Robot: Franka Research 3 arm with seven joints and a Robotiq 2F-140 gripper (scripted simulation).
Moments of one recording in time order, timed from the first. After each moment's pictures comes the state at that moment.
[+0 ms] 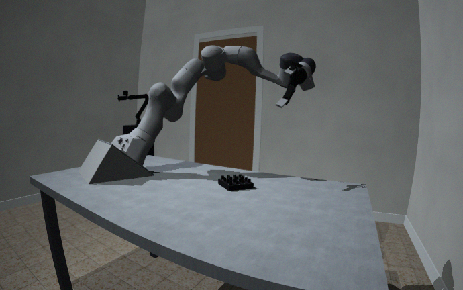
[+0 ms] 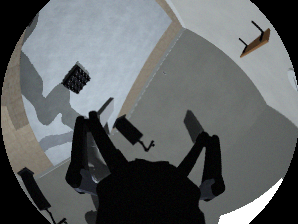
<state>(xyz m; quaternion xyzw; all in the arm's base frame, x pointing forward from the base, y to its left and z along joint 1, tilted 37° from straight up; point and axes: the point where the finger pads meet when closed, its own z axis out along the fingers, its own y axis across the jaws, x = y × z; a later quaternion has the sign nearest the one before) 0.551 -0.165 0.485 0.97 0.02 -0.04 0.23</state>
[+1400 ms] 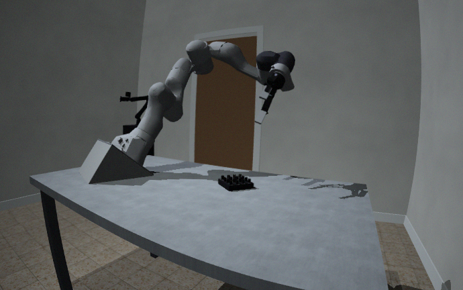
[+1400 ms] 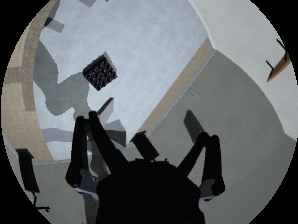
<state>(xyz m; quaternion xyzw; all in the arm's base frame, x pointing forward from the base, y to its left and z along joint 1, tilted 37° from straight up) 0.496 -0.131 0.384 0.99 0.07 0.02 0.08</state>
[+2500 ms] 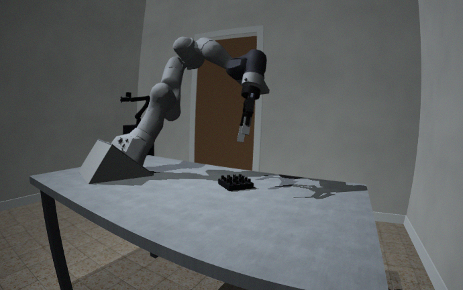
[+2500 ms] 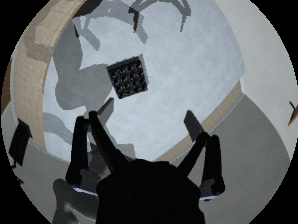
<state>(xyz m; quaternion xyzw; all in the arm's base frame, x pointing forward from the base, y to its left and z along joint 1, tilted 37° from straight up) 0.465 -0.084 0.274 0.97 0.16 0.13 -0.09</state>
